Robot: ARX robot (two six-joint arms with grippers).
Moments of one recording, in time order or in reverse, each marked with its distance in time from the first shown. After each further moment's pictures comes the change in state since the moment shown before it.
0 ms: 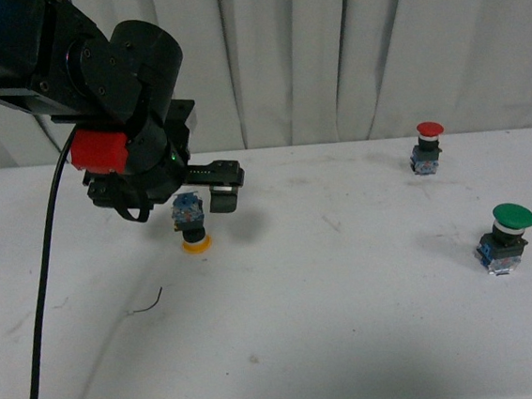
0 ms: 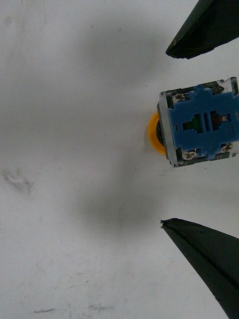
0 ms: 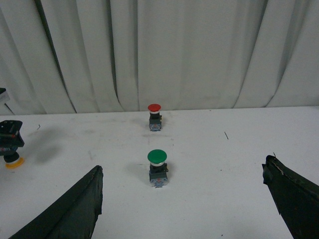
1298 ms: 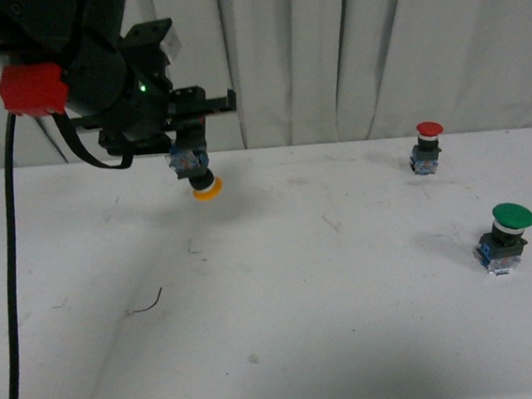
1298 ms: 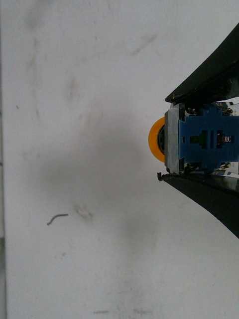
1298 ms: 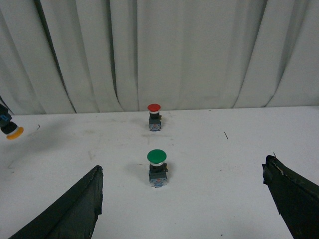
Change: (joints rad) left arm 0.026 -0.224 -0.142 0.132 0.201 -0.039; right arm 0.000 0.000 0.000 0.000 0.000 0.000
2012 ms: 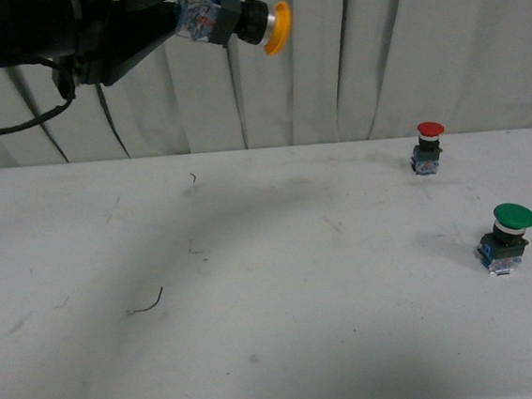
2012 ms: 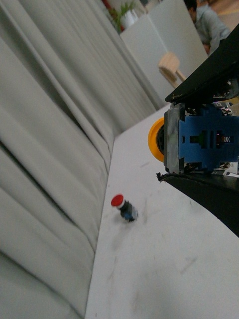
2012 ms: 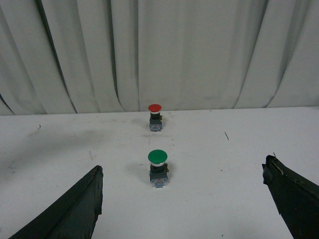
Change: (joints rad) left arm 0.032 -0.388 -0.579 0.899 0.582 -0.609; right arm 0.000 0.000 0.000 0.000 0.000 0.000
